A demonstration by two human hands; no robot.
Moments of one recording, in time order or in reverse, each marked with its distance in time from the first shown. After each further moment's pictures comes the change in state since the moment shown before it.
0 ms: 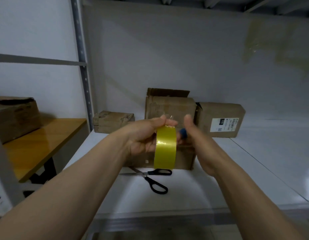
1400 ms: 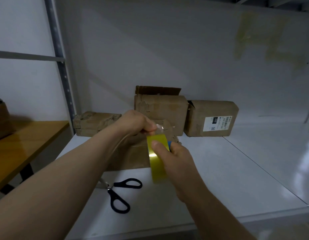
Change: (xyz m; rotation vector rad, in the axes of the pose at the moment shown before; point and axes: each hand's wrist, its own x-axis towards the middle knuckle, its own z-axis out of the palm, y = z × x) left_hand 0.081 0.015 -0.032 0.666 0.391 0.257; right_hand 0.009 0.035 0.048 0.145 0.203 0.110
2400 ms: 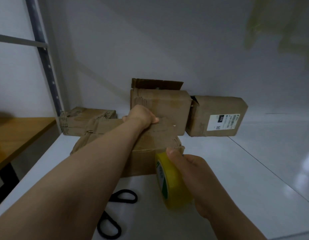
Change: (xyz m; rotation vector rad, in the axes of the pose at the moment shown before) left_hand 0.138 -0.043 0.037 0.278 0.186 -0.175; right_hand 0.022 0.015 -0.029 -0.241 0.044 0.239
